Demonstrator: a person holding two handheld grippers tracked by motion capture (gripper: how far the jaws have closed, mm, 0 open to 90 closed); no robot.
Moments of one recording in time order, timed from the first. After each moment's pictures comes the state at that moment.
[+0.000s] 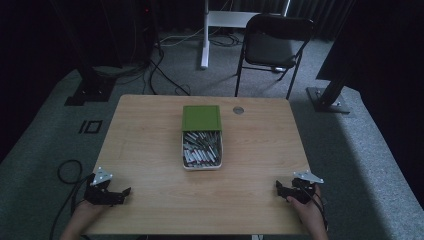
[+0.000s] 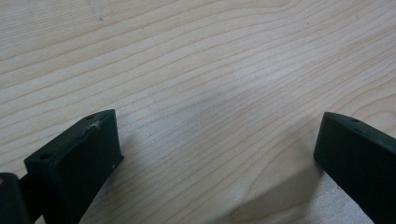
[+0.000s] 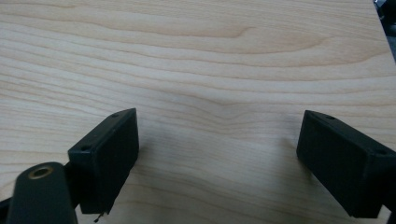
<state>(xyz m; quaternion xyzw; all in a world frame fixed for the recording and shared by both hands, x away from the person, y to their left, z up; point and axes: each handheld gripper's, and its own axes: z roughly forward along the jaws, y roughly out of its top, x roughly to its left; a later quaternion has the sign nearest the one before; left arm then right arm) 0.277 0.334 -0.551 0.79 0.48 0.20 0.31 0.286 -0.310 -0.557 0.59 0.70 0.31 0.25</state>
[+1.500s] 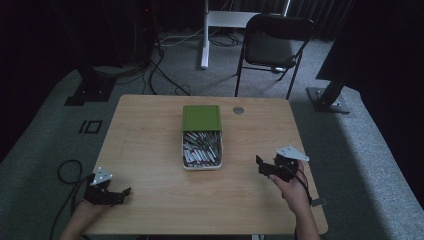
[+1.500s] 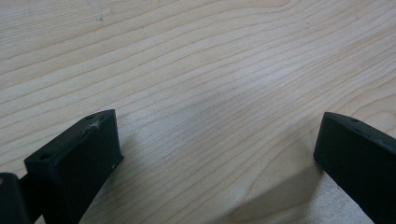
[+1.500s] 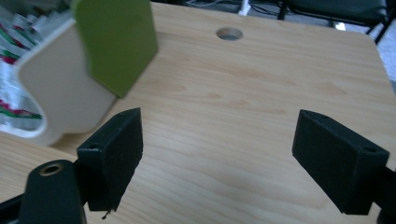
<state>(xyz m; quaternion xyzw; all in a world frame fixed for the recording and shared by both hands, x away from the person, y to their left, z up) 0.277 0.334 -0.551 0.79 0.48 0.20 0.31 0.318 -0.237 -0.468 0.50 0.71 0.41 0.28</state>
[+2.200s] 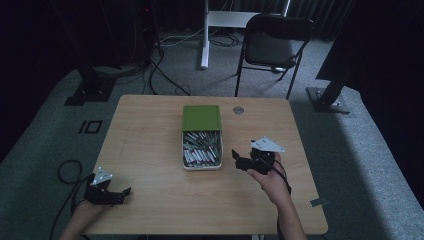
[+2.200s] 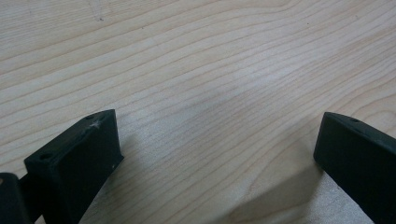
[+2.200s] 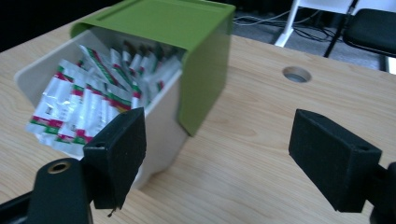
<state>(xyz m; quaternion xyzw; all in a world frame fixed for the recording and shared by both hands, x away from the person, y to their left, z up) 0.277 0.334 -0.551 0.79 0.48 0.20 0.31 0.330 -0.170 -0.448 0.43 0.74 0.45 0.26</state>
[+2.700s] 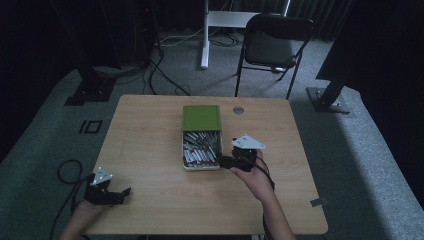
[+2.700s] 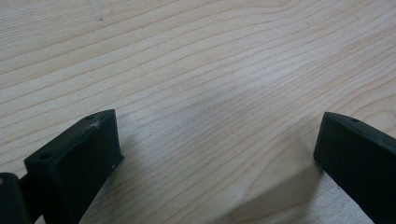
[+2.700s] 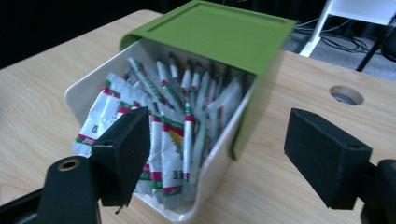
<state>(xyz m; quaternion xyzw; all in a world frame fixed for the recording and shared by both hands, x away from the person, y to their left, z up) 0.277 0.334 -0.551 0.79 0.48 0.20 0.31 0.338 -0.123 -0.448 0.40 0.76 0.46 0.24</state>
